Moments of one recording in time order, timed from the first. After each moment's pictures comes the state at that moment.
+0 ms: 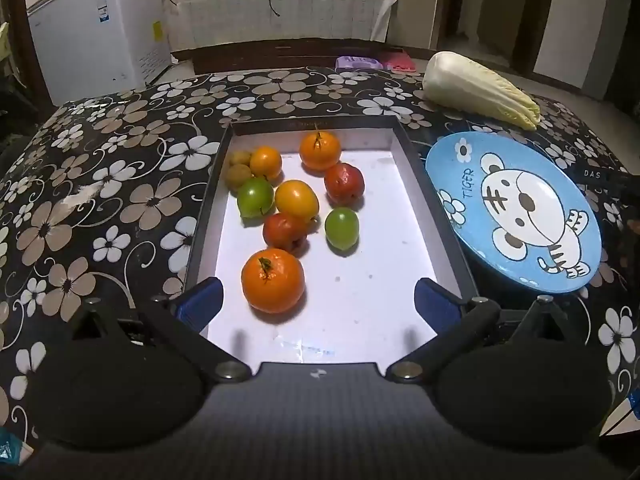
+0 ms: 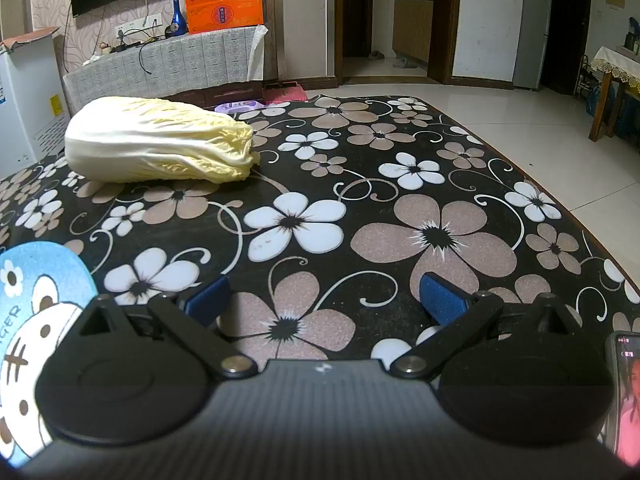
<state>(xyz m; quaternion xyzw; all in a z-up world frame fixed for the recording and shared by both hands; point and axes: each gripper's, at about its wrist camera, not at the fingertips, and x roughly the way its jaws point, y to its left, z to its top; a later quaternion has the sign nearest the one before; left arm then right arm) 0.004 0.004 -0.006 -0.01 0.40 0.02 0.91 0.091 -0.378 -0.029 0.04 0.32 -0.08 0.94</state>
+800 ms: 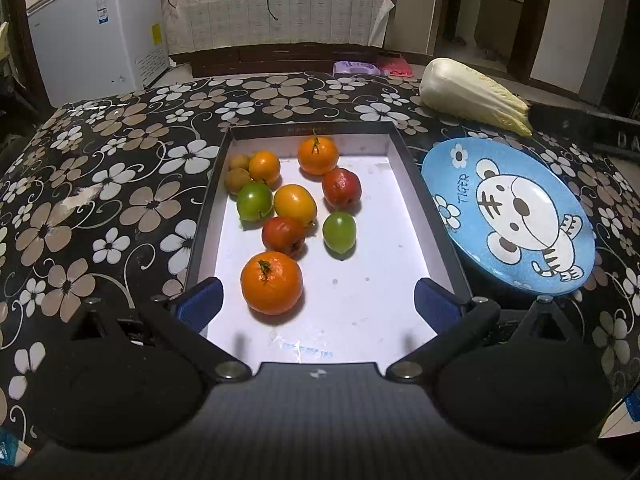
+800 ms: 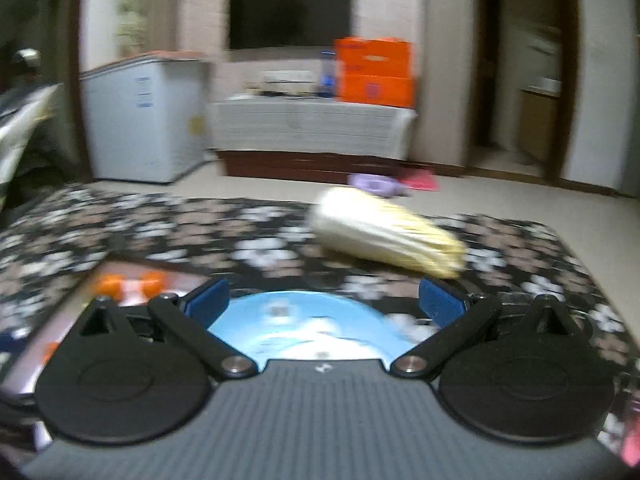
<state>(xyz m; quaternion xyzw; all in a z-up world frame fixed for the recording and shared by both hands) -0.001 0.006 -0.001 -0.02 0.39 0.02 0.92 0.002 -0.253 0.068 -0.03 0.22 0.13 0.97</state>
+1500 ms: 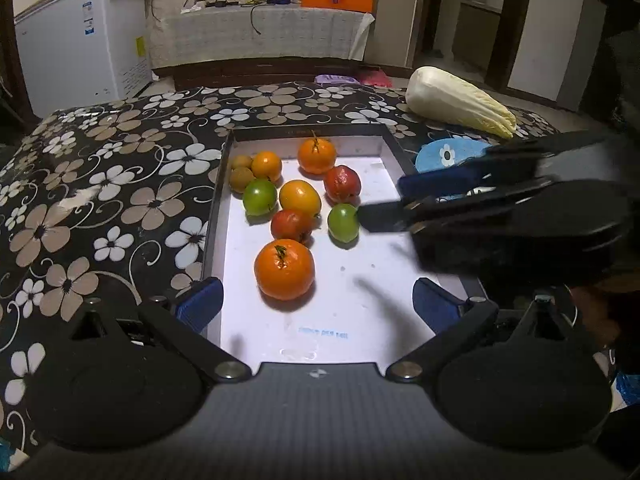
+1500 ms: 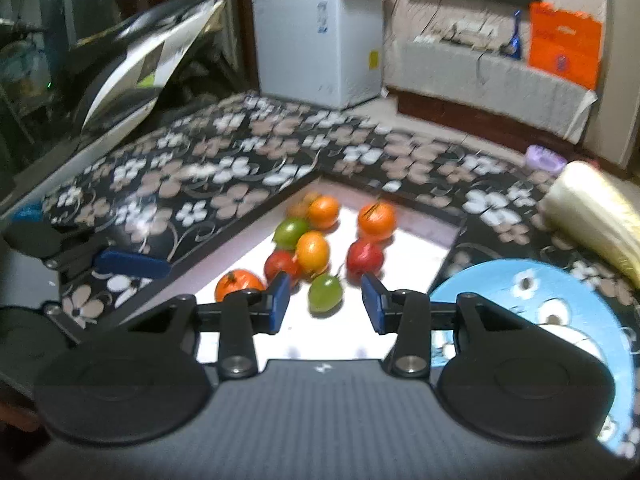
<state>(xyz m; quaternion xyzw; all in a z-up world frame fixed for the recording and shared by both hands) -0.023 0.025 -0.006 -0.02 0.37 -0.02 0.93 -0.012 -0.134 0.038 -0.11 0.30 0.36 0.88</state>
